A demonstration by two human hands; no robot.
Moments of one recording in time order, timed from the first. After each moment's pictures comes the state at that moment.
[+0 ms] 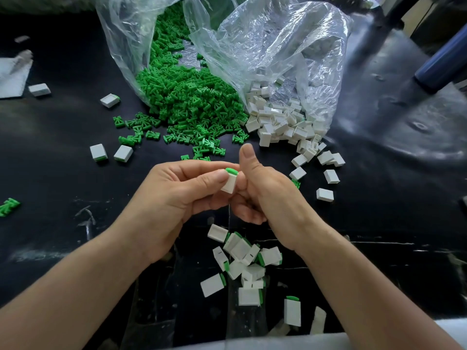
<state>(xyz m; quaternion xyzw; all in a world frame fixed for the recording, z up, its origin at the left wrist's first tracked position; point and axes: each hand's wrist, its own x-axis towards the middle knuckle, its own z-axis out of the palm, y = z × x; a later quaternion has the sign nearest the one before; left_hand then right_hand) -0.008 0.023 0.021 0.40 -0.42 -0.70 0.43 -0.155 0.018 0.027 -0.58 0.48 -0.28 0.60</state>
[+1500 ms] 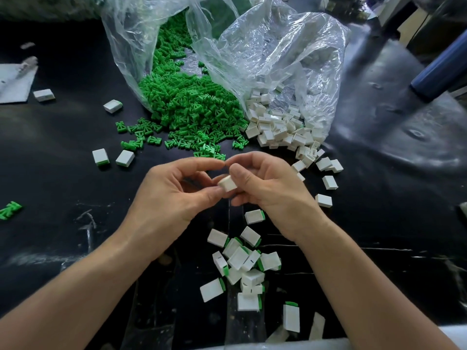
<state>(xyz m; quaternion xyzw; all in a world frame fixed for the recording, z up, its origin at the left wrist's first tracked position) -0.008 0.020 0.017 0.50 -0.54 -0.51 0.44 -0.160 0.002 0.017 -0.52 0.47 -0.39 0.60</state>
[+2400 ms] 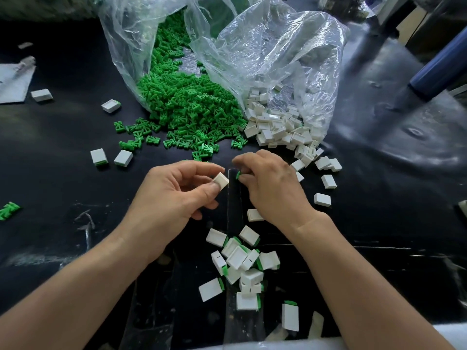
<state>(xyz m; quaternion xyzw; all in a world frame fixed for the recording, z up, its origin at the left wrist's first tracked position) -0.010 0.020 0.016 0.54 -0.49 -0.54 0.42 -0.165 -0.013 0.002 -0.78 0.59 -0.16 0.12</state>
